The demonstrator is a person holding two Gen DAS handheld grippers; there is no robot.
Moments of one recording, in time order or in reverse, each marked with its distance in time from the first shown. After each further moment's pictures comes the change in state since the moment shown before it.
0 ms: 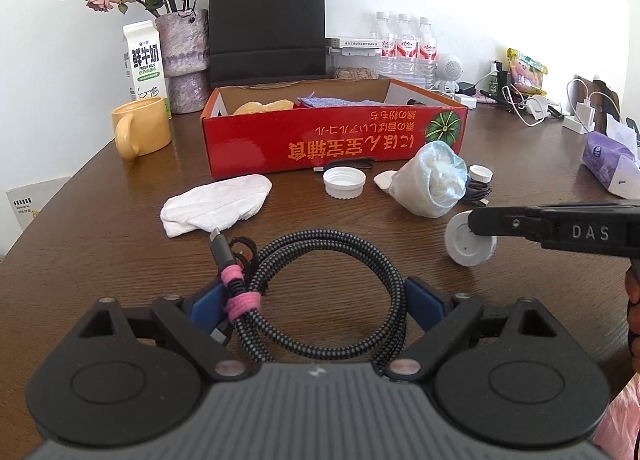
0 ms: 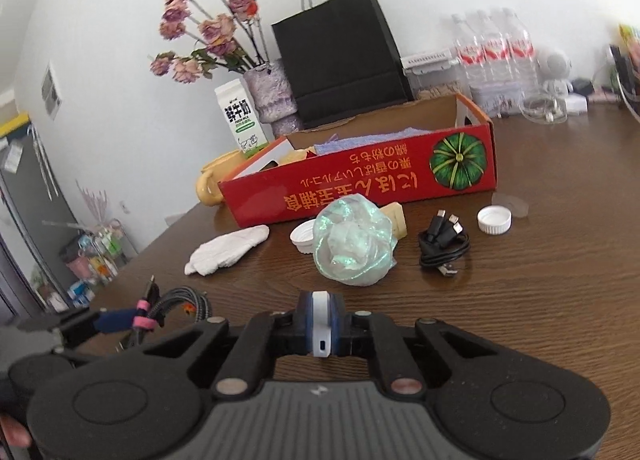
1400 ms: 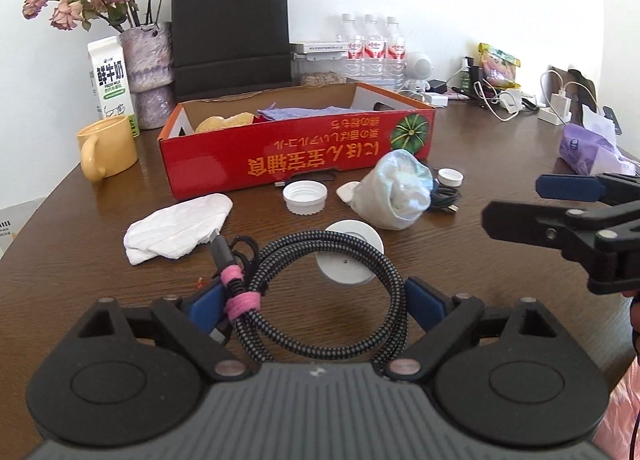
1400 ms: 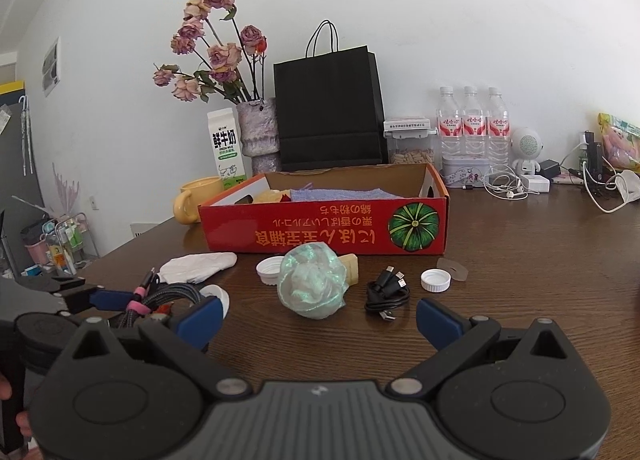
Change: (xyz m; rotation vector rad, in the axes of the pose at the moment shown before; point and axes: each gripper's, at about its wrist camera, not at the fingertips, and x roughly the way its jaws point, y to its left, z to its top) left arm 0.004 -0.021 0.011 0.068 -0.013 -0.077; right arm -0.042 0.003 0.000 -0.111 -0.126 -0.113
